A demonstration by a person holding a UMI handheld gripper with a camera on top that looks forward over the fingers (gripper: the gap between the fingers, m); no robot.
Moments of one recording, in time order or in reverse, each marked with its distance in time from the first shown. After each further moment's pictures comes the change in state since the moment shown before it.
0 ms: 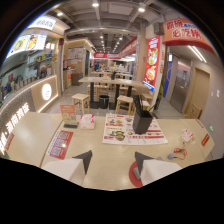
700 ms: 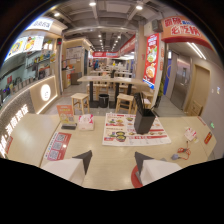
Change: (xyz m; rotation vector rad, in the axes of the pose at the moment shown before) arm -0.003 0.000 0.029 -0.014 -0.003 0.026
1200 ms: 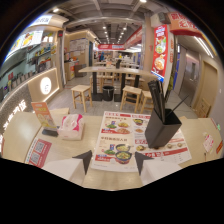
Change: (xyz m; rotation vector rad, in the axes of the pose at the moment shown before) arm 0.015 -0.011 0.206 -0.082 -0.070 -0.020
